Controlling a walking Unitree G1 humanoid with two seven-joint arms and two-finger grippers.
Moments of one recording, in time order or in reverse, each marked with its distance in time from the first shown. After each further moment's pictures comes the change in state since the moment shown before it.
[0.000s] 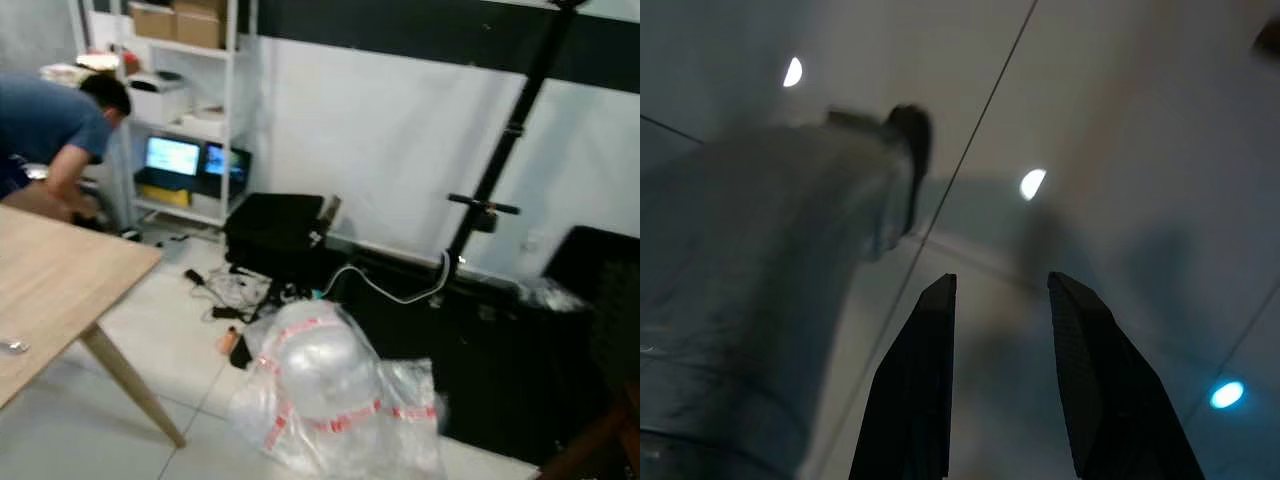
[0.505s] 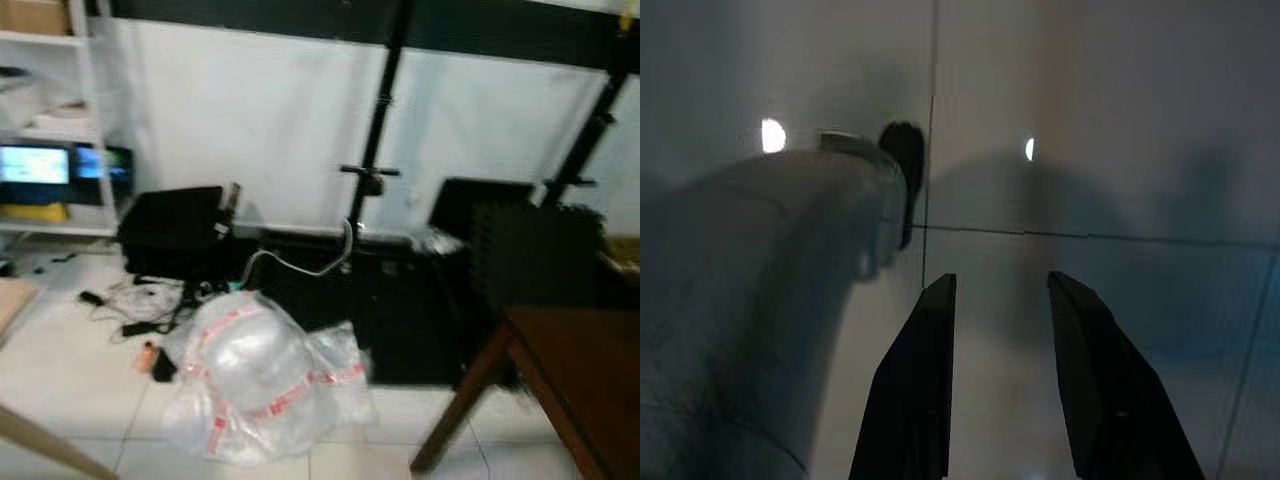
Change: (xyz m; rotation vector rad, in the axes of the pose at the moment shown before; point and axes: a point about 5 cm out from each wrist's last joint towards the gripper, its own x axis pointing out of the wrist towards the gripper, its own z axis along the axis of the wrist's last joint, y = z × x) left arm 0.007 -0.009 0.016 -0.014 -0.058 -0.037; right arm 0.001 -0.006 0.007 0.040 -0.029 -0.036
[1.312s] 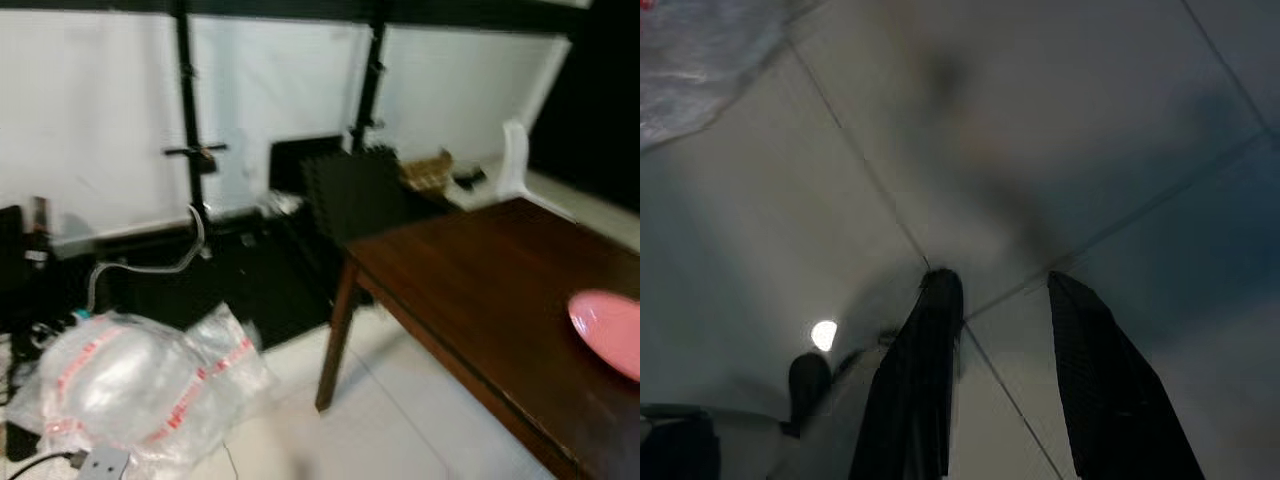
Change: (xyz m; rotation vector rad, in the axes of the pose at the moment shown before) left arm 0.014 -0.018 0.062 0.051 -0.256 0.084; right arm 0.008 0.024 0.066 0.149 -0.263 -0.010
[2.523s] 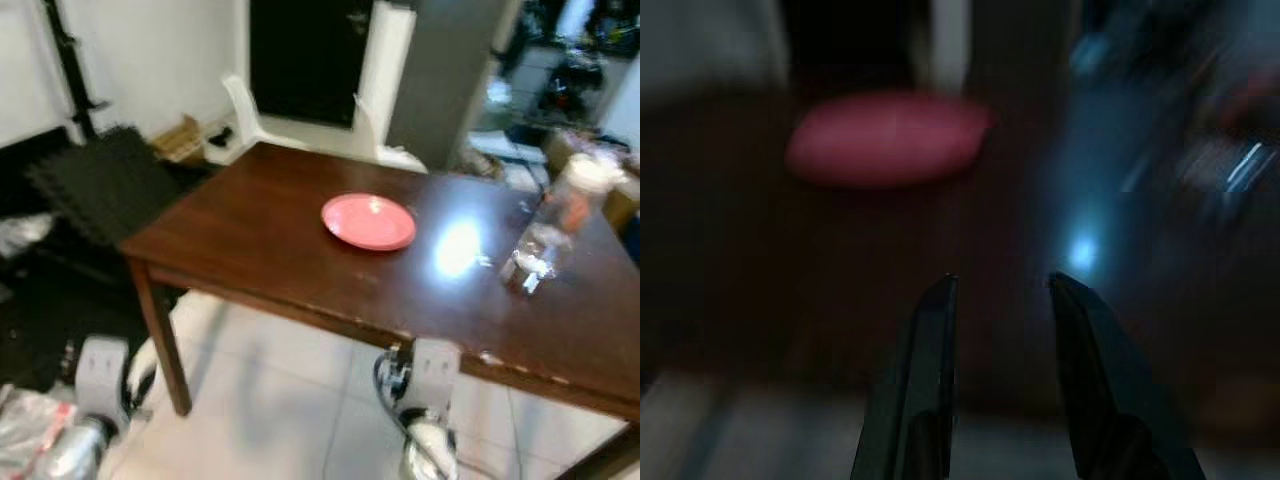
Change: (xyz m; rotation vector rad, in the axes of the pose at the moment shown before) left arm -0.001 0.011 0.191 -0.147 -0.645 -0.069; right arm -0.059 -0.027 0.231 0.086 -1.026 -0.169
